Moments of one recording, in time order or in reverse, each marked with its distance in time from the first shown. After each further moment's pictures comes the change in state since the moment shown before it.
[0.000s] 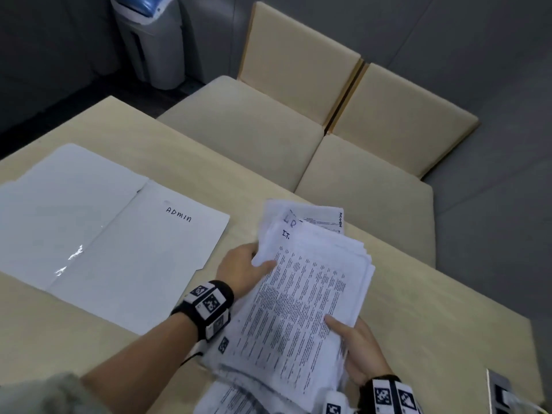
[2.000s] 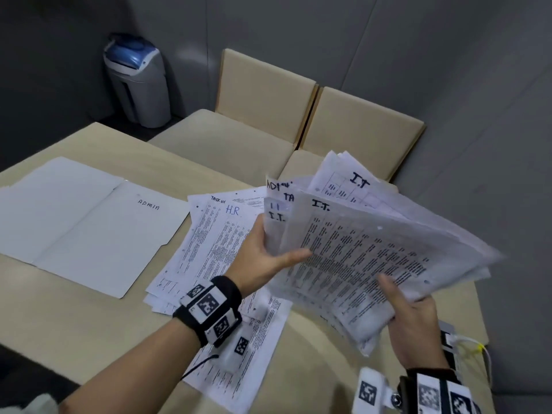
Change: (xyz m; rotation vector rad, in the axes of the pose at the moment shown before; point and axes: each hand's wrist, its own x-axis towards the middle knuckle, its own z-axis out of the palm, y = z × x) left_hand -0.151 0.129 0.070 -0.621 -0.098 0.343; right_hand -0.147 -0.040 -0.139 0.043 0.131 -0.723
